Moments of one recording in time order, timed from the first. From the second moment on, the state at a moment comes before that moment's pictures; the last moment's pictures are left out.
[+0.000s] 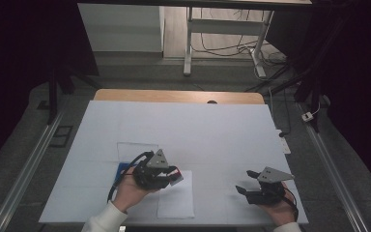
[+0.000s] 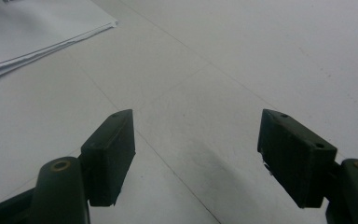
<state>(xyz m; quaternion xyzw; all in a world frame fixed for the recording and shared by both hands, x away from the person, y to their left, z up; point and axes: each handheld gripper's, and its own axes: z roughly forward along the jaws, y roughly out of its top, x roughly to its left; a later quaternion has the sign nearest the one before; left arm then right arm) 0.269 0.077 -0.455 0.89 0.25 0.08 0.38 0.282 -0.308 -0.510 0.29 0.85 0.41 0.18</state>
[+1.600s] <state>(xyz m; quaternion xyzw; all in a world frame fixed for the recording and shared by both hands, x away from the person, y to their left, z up) 0.272 0.061 -0.486 0.92 0.24 0.07 0.31 0.282 -0.308 -0.513 0.28 0.86 0.40 0.17</state>
